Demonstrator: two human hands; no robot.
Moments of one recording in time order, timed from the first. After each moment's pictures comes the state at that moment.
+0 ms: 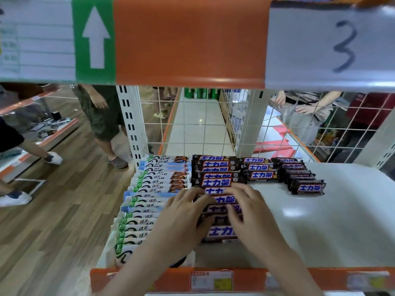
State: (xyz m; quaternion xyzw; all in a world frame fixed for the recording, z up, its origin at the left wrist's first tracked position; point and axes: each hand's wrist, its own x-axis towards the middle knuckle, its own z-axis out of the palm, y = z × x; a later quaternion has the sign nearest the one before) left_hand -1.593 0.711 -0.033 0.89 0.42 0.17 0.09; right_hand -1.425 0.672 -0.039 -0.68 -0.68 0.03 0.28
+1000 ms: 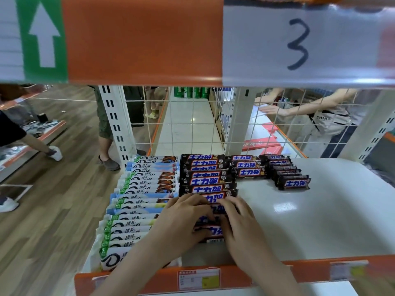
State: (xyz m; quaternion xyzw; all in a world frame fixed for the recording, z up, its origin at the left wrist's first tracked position) left_hand -1.577 0.716 -0.039 0.92 0.35 0.12 0.11; right_hand -1.415 0.653 -0.071 -0.70 -0.67 0.09 0.24
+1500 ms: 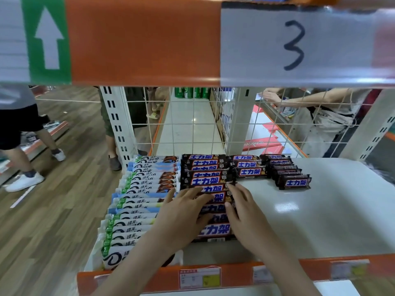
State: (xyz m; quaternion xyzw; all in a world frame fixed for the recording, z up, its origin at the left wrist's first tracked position) left_hand -1.571 0.721 -0.036 0.90 0.43 0.08 0.07; right_hand -1.405 0.669 -0.056 -0.71 -0.64 0.14 0.26
